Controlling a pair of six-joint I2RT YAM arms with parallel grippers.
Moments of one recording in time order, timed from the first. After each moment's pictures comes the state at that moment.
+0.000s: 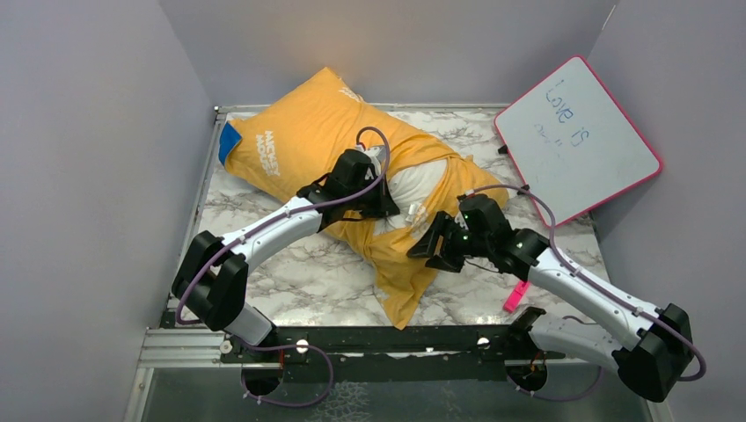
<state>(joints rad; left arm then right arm) -0.66 1.52 1.08 -0.20 0.28 -0.59 0.70 1.01 0.75 -0.50 -0.26 1.05</state>
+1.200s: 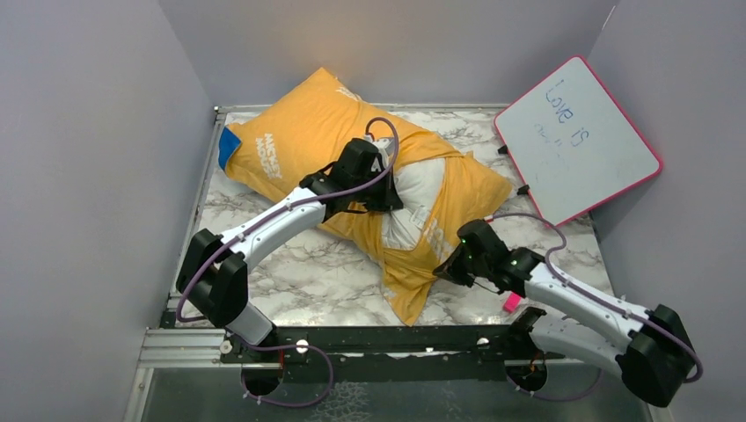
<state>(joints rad) -0.68 1.55 1.23 -0.34 0.27 -0.51 0.70 0.92 0.49 -0.49 0.01 1.24</state>
